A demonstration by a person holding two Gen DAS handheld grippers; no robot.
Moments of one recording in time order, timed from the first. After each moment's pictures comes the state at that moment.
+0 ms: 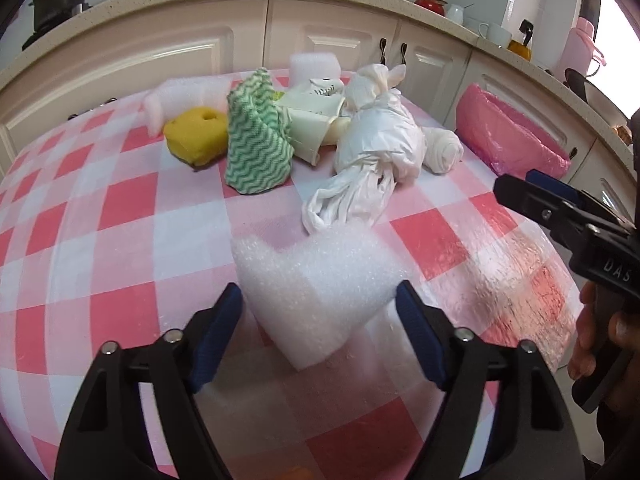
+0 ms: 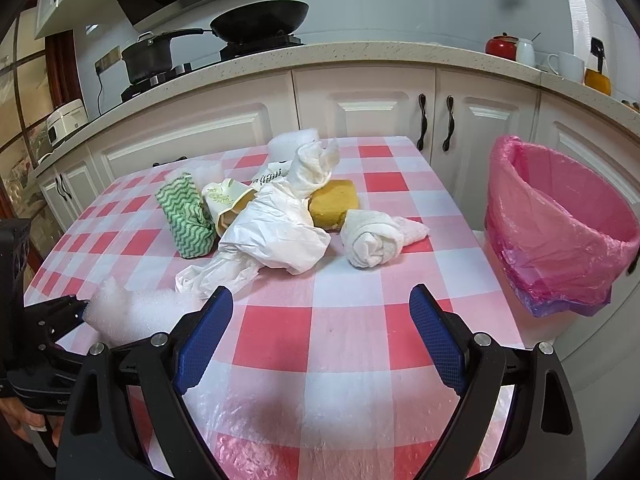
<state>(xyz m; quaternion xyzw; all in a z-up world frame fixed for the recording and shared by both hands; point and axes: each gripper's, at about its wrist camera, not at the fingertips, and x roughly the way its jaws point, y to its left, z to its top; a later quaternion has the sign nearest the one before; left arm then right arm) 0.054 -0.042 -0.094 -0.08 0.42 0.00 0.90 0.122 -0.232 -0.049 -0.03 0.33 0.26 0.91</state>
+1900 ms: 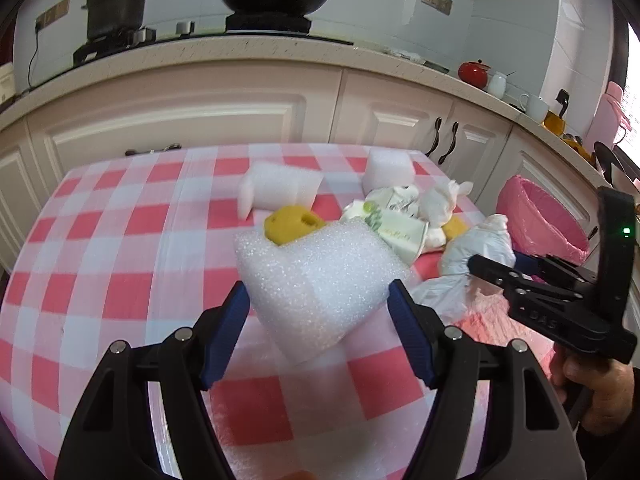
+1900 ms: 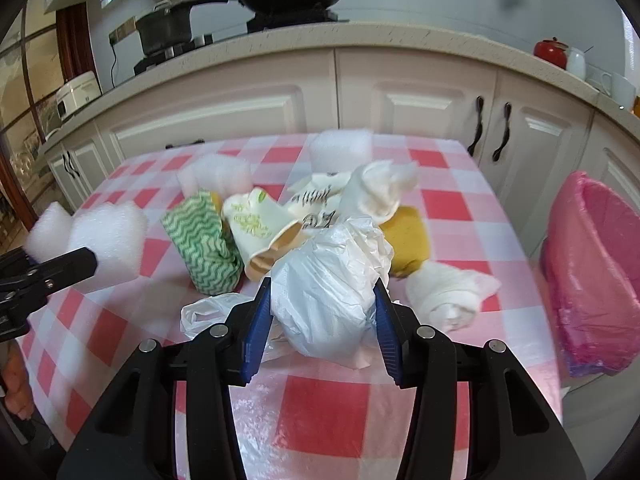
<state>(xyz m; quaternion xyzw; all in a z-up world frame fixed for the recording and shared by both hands) 0.060 0.034 -0.019 -0.10 0.35 0.07 0.93 0.166 -0.167 -0.034 -0.07 0.36 0.30 0.88</state>
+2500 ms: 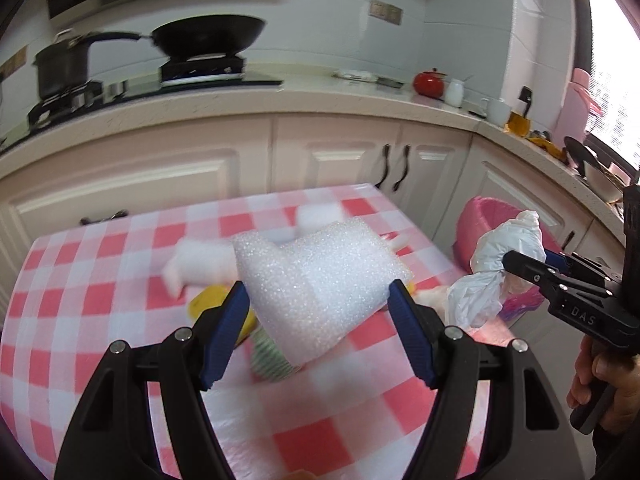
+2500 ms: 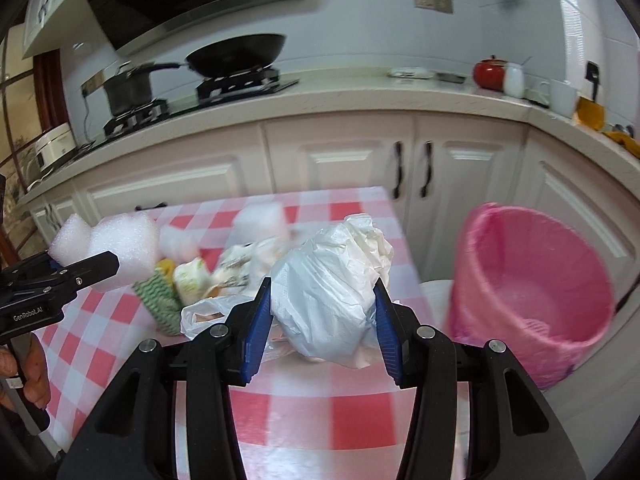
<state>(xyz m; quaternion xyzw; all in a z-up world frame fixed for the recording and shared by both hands) 0.121 -0.028 0.029 -0.06 0.31 0.01 0.95 0.188 -0.262 0.027 -0.02 0.31 0.23 0.92</state>
